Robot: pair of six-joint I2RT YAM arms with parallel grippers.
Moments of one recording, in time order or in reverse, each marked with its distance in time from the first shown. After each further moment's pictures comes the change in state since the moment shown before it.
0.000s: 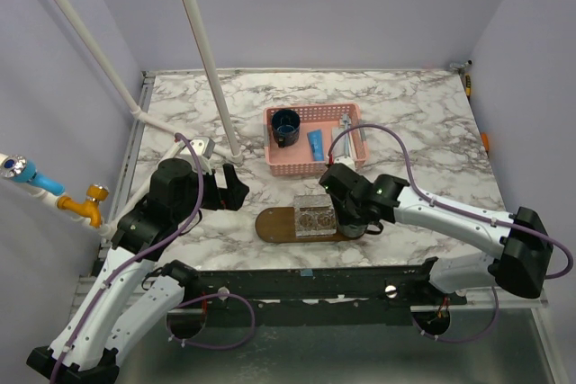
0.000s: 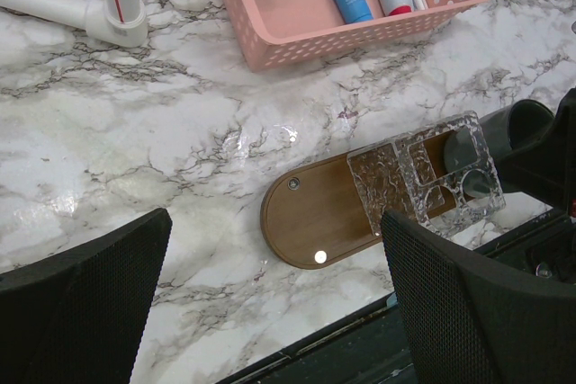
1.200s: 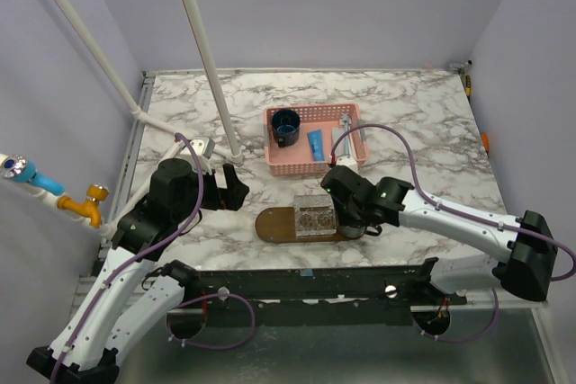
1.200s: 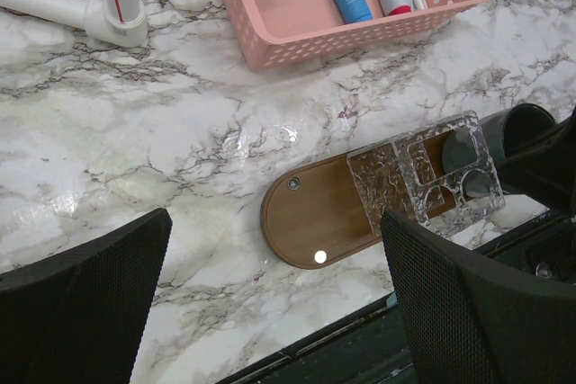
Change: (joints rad) left arm 0.000 0.000 0.000 0.000 0.001 0.000; right arm 0.026 -0.031 -0.009 0.009 0.032 0.045
